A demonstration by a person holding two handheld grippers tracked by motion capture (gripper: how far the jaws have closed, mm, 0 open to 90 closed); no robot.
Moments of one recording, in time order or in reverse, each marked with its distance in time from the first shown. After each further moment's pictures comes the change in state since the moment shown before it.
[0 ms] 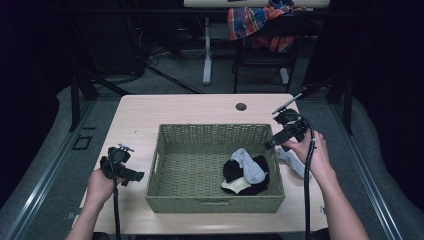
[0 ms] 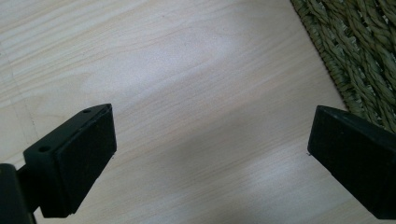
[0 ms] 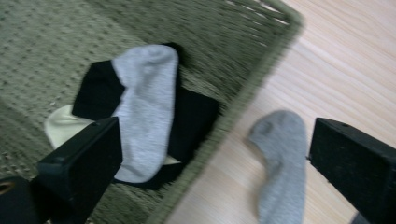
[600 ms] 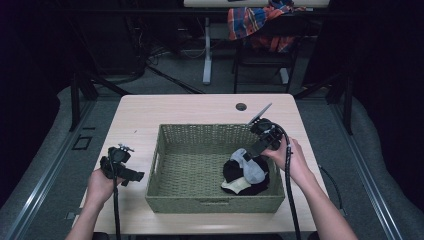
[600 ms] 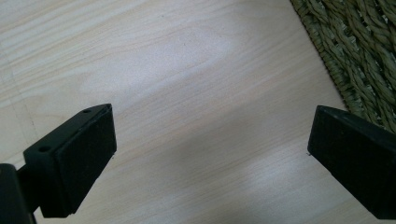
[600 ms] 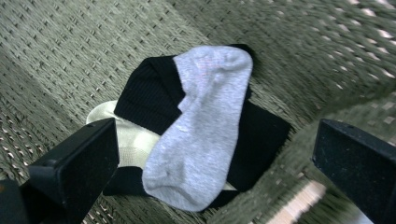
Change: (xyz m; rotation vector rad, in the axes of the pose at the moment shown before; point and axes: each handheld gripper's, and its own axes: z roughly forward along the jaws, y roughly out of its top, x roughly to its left) left arm 0.000 0.000 0.000 -0.002 0.002 0.000; right arm 0.049 0.017 0.041 0.071 0.083 -0.115
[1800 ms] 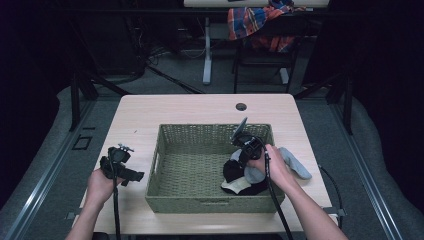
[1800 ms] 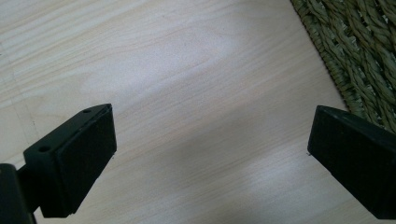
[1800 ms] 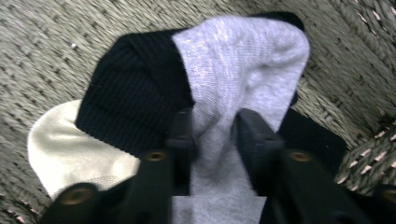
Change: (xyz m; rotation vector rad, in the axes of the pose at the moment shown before) left arm 0.000 0.000 0.000 0.001 -0.002 0.001; right arm 0.017 0.015 0.071 0.191 -0.070 -0.027
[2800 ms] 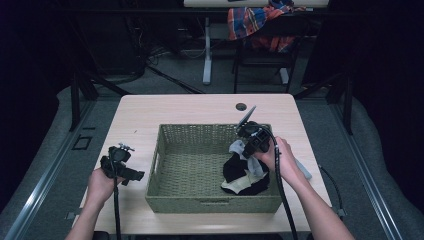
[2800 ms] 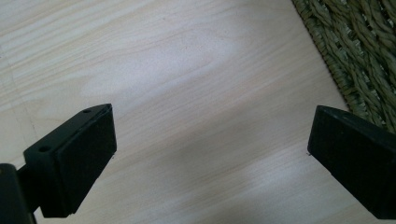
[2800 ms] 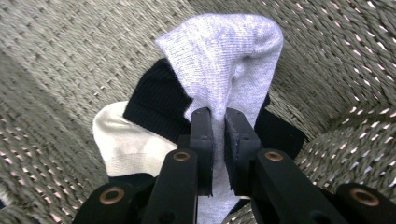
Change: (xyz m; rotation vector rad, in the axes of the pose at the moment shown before) left arm 0.000 0.004 0.003 0.005 0.002 0.000; right arm 0.006 -0.011 -0.061 -0.128 0.014 -0.018
